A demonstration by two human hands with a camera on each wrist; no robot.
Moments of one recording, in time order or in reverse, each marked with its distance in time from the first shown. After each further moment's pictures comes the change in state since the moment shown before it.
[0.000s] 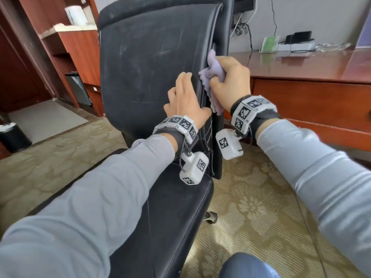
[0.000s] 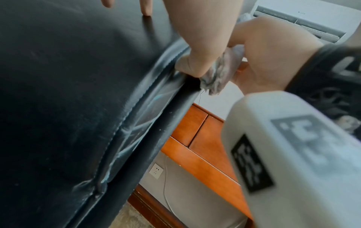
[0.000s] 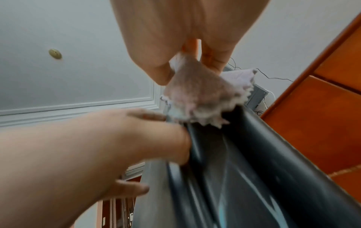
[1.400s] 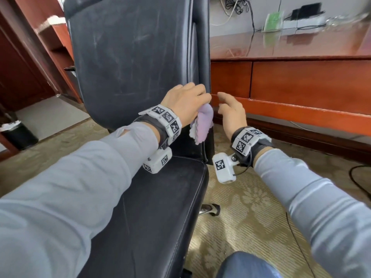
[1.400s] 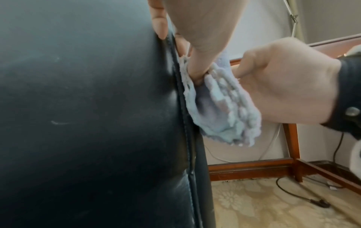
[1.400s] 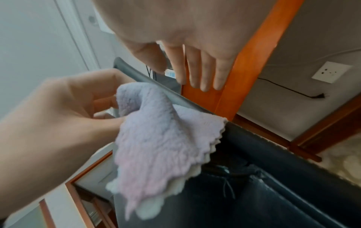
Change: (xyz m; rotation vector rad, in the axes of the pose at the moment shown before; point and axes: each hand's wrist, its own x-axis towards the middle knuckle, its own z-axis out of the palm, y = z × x) left_hand 0.024 -0.030 0.022 0.515 -0.172 0.894; right_hand -0.076 0.080 0.037 0.395 -0.161 0.538
